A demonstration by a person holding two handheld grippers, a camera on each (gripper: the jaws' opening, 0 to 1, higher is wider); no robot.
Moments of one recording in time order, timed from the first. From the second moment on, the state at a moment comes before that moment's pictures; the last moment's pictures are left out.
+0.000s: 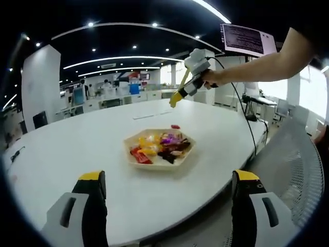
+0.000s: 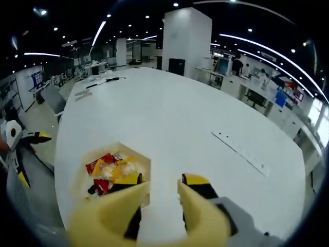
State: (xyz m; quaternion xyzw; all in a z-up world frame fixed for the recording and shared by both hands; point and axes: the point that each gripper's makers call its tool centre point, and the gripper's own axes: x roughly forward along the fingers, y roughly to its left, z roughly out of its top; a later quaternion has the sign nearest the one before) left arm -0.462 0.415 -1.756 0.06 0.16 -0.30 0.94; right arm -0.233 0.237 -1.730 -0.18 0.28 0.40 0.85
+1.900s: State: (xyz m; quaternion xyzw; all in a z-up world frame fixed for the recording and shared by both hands) left arm -0.467 0.415 -1.766 0.06 0.19 -0.31 0.93; right arm -0.214 0.206 -1.791 -0.17 0.34 0.37 0.85
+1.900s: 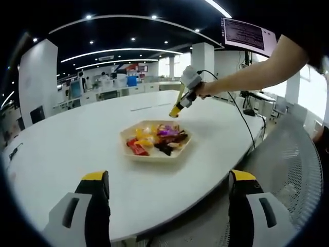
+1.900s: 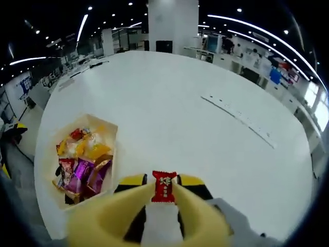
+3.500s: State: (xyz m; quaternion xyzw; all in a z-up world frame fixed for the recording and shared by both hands) left arm -0.470 0.415 -1.765 0.06 0.19 -0.31 0.93; right arm -0.297 0.346 -1.660 -0.23 0.23 0.47 0.82
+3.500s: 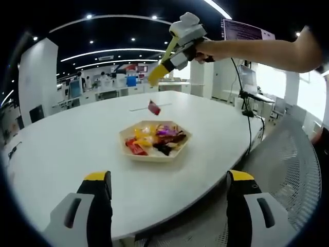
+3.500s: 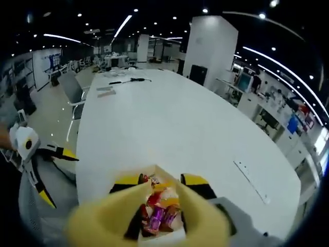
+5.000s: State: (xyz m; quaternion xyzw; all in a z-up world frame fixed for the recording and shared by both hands) left arm -0.536 0.281 -1.577 -0.11 0.10 -0.59 0.80; right arm -0.519 0.288 -1.556 0.28 0.05 0.55 0.78
